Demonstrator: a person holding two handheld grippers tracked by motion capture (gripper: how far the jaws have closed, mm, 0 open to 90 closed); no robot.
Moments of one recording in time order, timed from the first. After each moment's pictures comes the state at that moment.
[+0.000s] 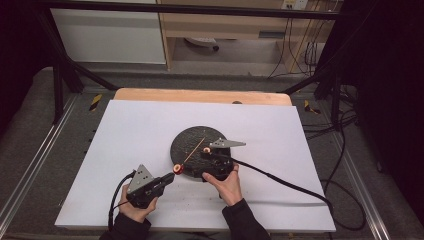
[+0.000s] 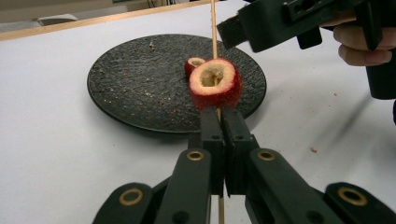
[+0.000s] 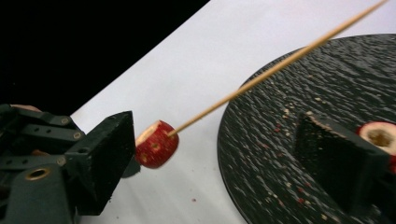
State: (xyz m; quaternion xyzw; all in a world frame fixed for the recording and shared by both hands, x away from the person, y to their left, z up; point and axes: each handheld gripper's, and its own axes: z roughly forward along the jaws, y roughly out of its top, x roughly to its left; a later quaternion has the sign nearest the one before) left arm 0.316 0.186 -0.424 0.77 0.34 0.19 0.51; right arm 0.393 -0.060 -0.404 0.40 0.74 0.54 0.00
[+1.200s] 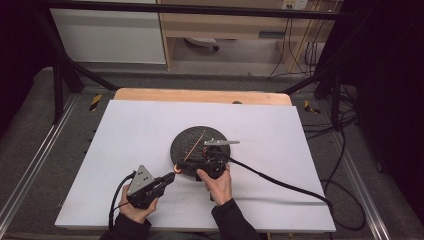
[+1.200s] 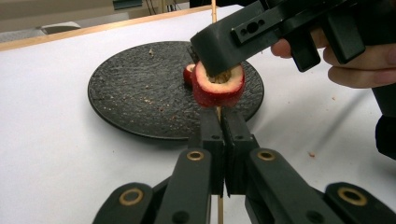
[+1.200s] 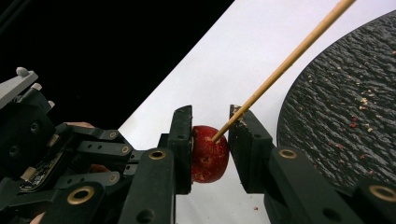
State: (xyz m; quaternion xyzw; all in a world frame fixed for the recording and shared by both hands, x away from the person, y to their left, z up) left arm 0.313 0.184 -0.421 0.76 0.34 0.20 0.51; right arm 0.397 -0.044 -0.405 0.41 0.71 0.56 -0.12
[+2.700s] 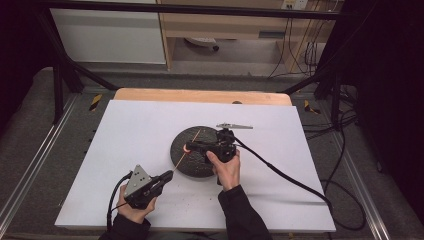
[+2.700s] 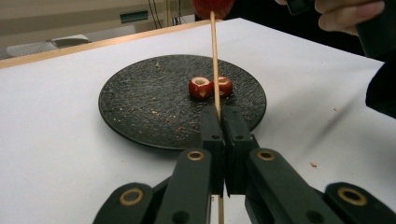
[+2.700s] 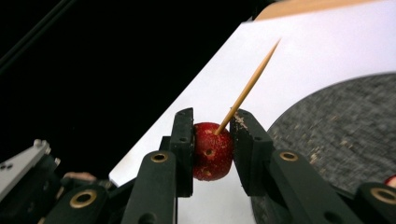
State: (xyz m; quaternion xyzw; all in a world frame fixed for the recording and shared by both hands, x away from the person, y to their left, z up) left arm 0.310 0.188 -0.416 0.75 0.33 0.22 0.53; right arm 0.422 -0.070 -0.368 0.42 0.68 0.59 -0.09
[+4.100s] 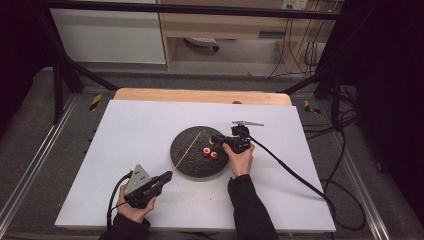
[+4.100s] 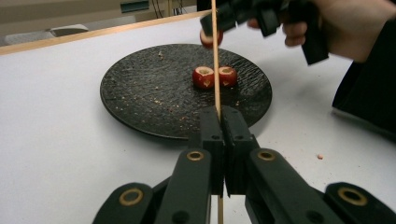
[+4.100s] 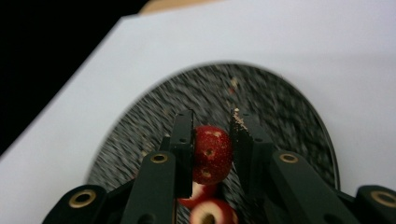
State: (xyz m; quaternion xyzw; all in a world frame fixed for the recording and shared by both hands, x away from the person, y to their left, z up) left arm 0.313 0.190 -0.421 0.76 0.35 0.21 0.52; right arm 0.478 -0.117 -0.425 0.52 0.69 0.50 0.03
